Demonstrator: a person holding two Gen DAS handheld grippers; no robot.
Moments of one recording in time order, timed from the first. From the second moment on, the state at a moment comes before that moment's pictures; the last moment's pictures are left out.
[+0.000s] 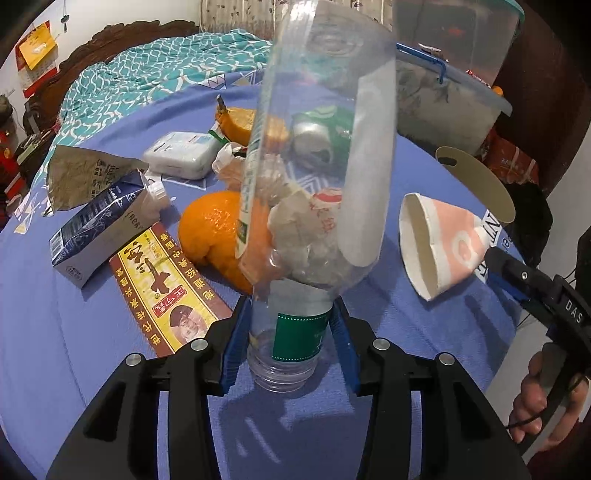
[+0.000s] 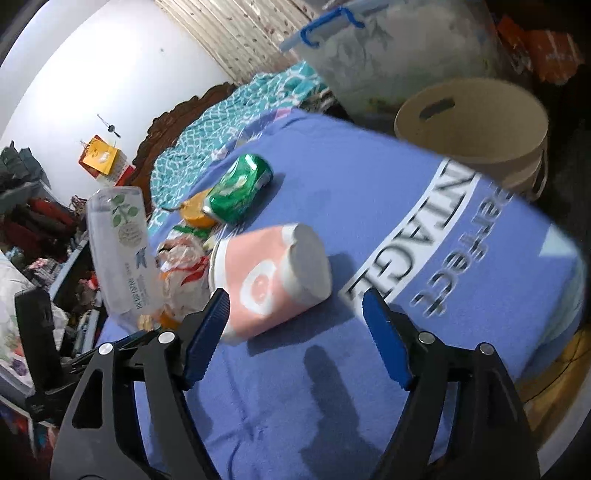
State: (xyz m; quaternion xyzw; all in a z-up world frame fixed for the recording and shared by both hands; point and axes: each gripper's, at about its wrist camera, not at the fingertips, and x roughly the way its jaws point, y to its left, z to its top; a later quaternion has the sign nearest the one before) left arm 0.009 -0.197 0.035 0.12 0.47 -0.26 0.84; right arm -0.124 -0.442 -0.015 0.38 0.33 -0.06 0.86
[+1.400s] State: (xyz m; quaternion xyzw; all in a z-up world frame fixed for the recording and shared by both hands) left arm 0.012 -0.221 0.026 0.17 0.46 -0.25 0.83; right arm -0.067 -0.440 -0.031 0.45 0.33 -0.05 0.83
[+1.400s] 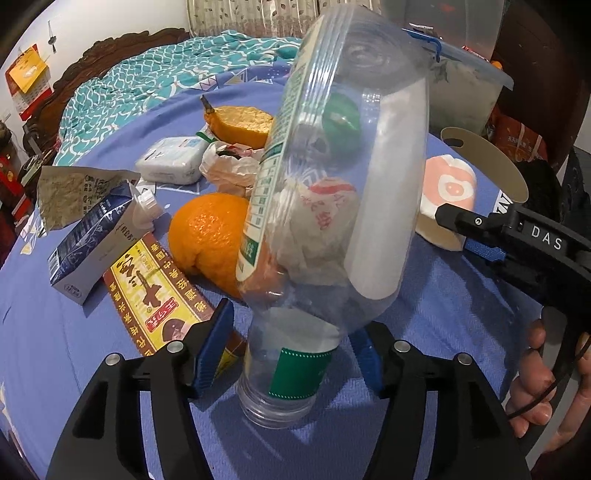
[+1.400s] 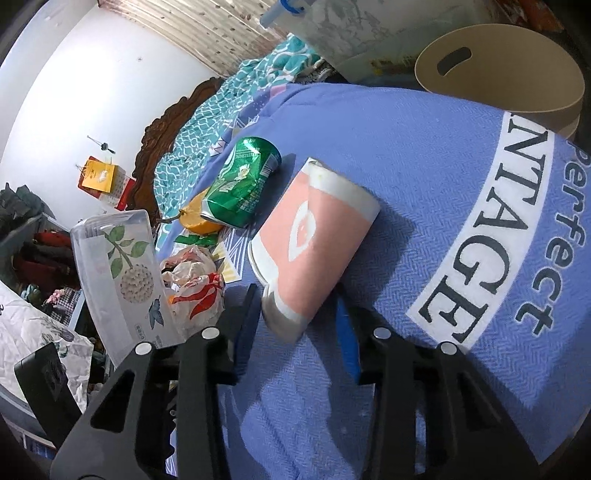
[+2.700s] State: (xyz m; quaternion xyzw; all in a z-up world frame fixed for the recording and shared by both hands) left arm 0.026 -0.397 0.040 0.20 0.44 -0.45 0.75; right arm -0.132 -0.542 -0.019 0.45 0.24 -0.14 0.85
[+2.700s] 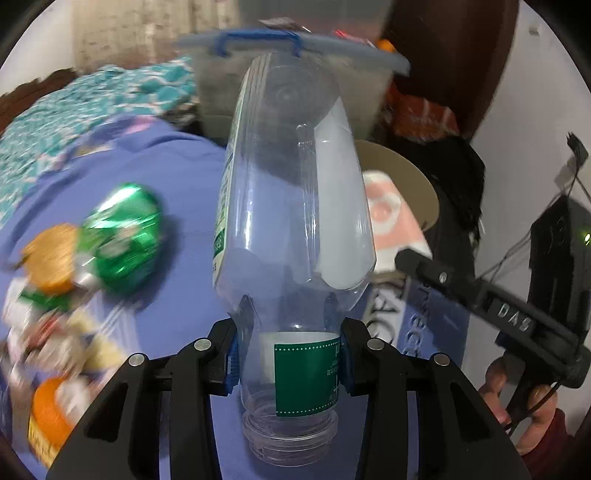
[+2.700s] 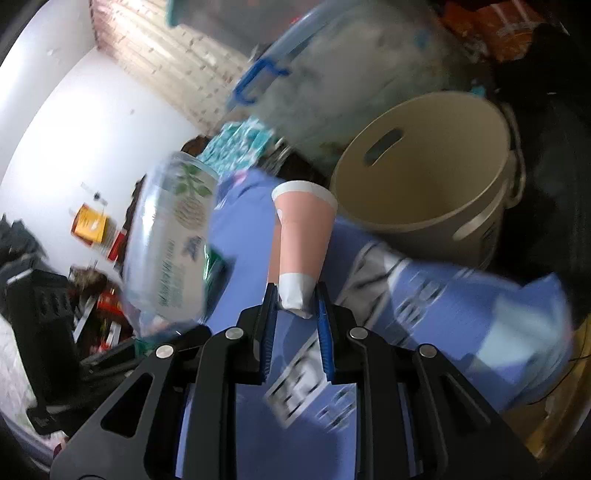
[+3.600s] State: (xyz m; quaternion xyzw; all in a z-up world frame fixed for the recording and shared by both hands) left arm 0.034 -0.360 0.078 0.15 0.41 -0.44 0.79; right arm -0.140 -0.563 -0.001 0.43 0.19 -0.18 0.86
